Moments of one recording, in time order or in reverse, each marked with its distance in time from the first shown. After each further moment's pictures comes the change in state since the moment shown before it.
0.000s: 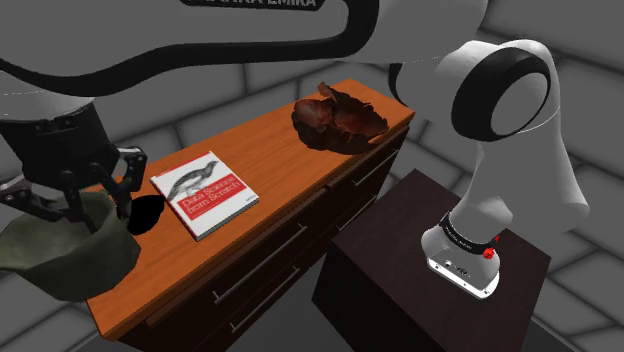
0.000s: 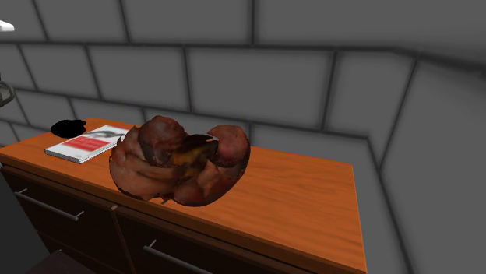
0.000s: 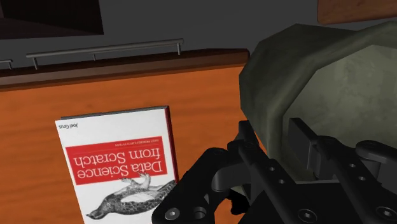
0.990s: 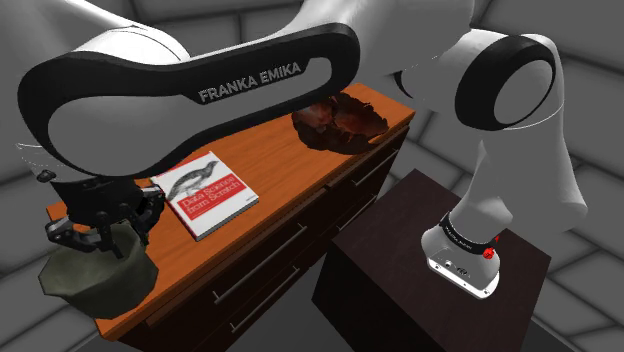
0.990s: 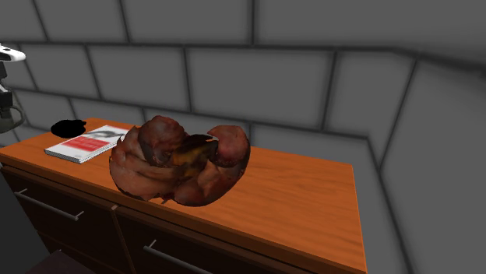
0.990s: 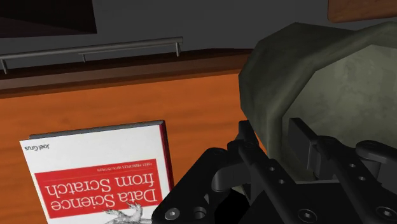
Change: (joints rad) arm -0.042 -0.037 0.002 -0.271 0.007 0.229 -0.004
